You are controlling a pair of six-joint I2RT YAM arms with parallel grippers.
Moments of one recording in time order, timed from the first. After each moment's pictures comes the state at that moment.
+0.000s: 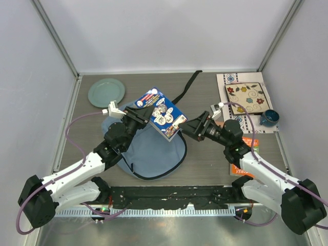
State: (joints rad) left arm -0.77 0.97 0.59 0.45 -0.42 -1.10; right arm 0.48 0.94 0.43 0.46 -0.51 1.21
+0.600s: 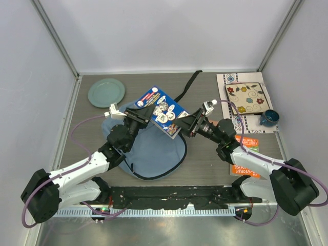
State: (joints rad) left arm -0.78 1.04 0.53 0.65 -0.45 -1.19; right arm 0.56 1.16 0.43 0.82 -0.47 1.34
